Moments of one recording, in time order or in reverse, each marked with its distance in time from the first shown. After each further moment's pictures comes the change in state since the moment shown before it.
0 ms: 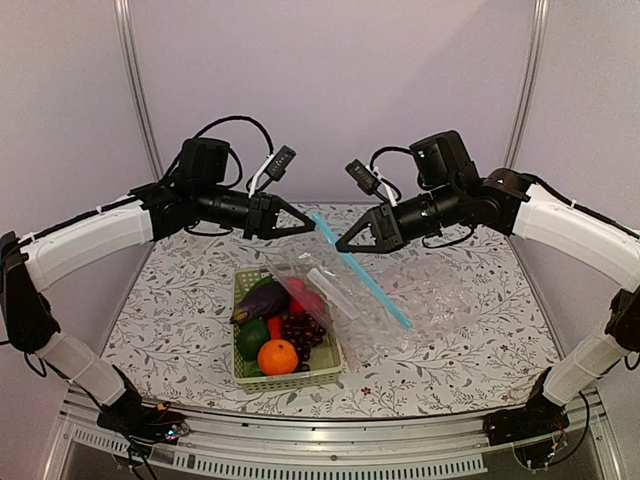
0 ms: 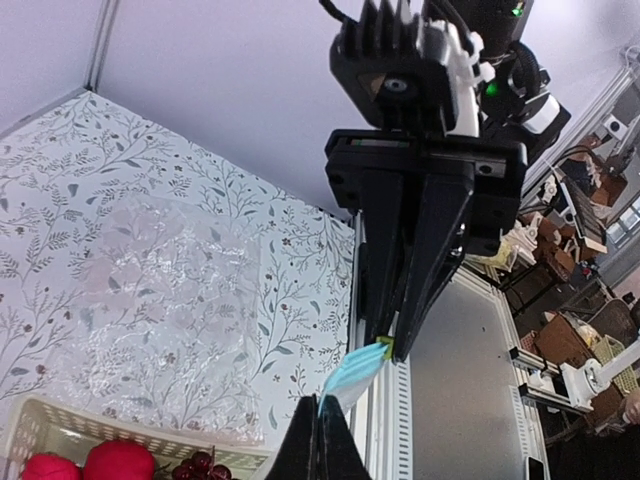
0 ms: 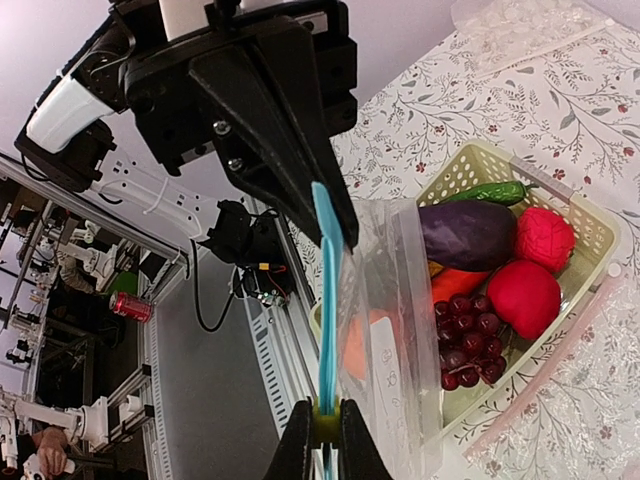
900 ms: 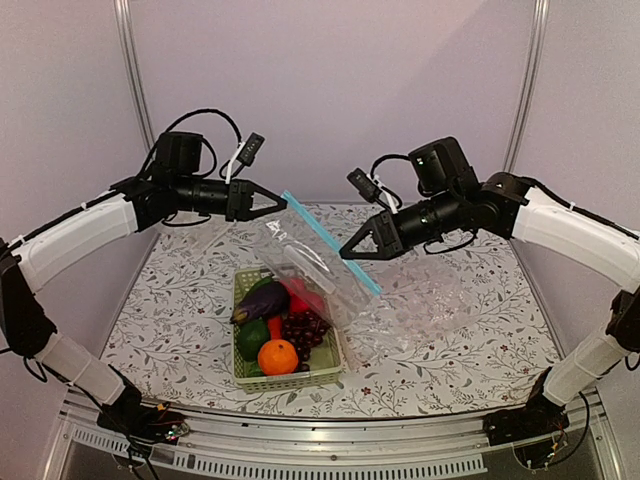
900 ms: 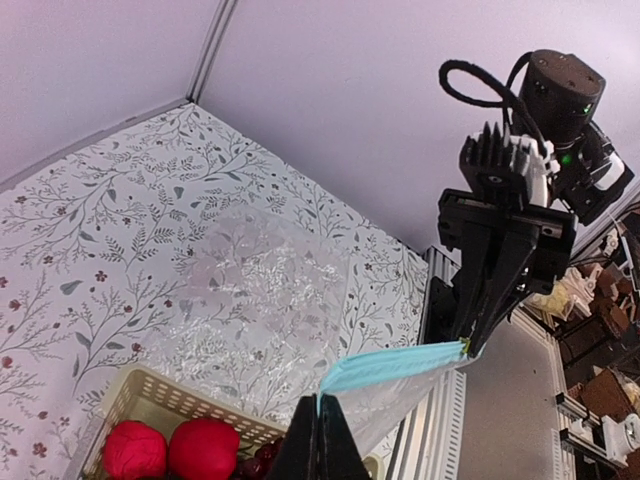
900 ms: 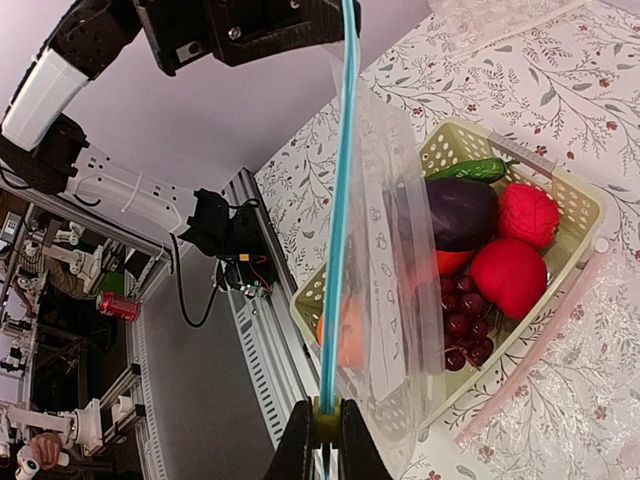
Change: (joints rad) left arm 0.148 -0.038 0.000 -0.044 -0.101 0.010; right arm 0.000 -0.005 -0.030 -0.022 0.037 -0.003
